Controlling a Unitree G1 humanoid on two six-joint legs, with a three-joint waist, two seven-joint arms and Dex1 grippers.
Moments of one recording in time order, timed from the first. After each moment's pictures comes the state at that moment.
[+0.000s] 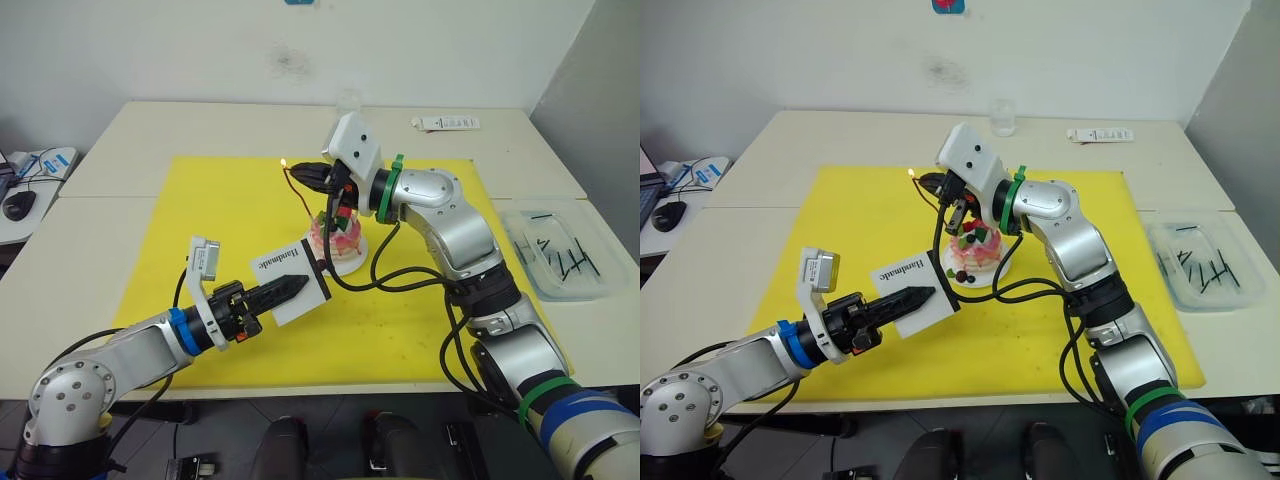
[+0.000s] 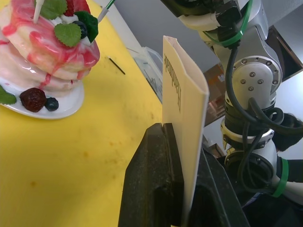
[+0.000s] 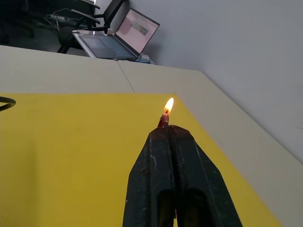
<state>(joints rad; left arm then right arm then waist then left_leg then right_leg) -0.06 0.68 0.24 -0.46 -1.65 0.95 -0.23 -0.98 -0.20 0.26 0.14 0.10 0.38 0.76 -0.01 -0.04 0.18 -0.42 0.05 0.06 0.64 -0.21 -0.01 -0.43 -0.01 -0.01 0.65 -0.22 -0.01</state>
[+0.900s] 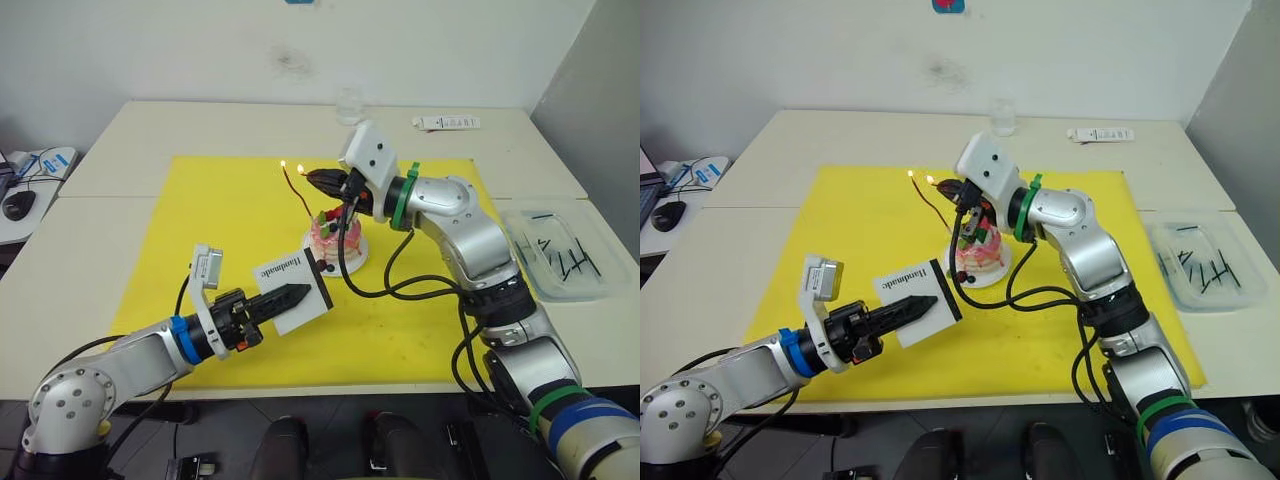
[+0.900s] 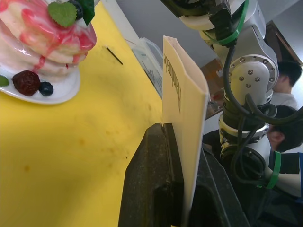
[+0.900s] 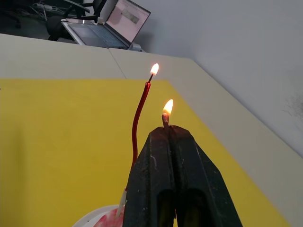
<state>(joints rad) 0.00 0.69 0.23 -0.51 -1.64 0.95 -0.26 -0.88 -0.28 0.25 -0.02 0.10 0.45 0.75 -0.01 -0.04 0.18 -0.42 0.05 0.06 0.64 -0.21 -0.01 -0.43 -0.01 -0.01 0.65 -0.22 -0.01</state>
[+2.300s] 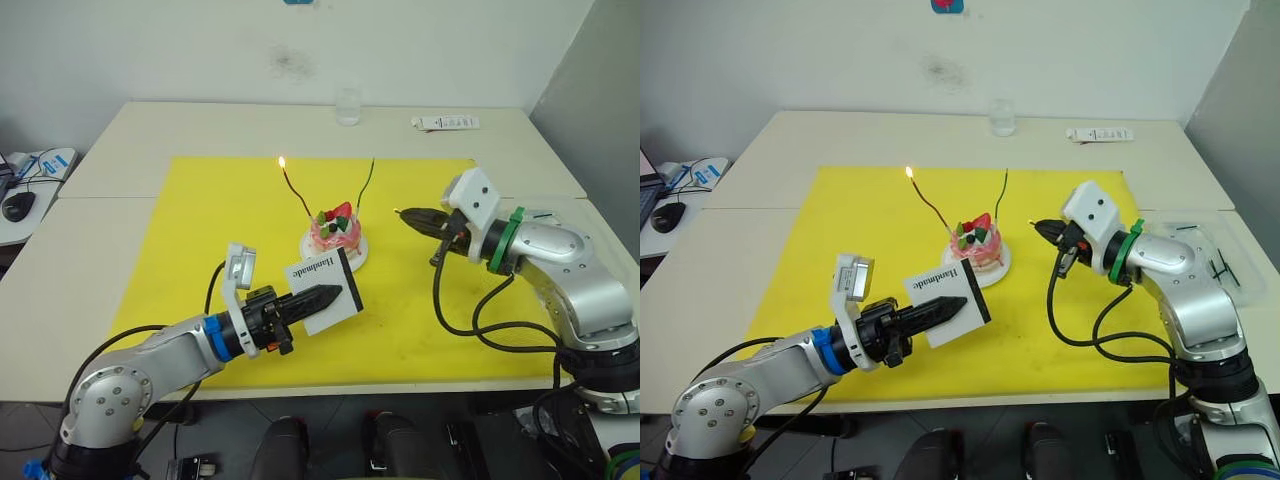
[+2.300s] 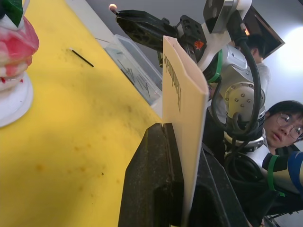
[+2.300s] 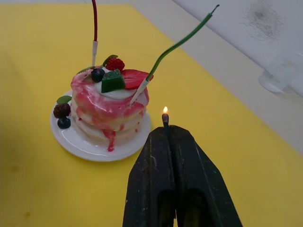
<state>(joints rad) -0.10 0.62 0.10 -0.56 -1.51 0.89 -0.28 -0.53 -0.65 0.03 -0.35 0.25 0.66 0.75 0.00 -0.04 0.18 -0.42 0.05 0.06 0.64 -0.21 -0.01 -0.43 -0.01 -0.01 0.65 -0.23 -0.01</state>
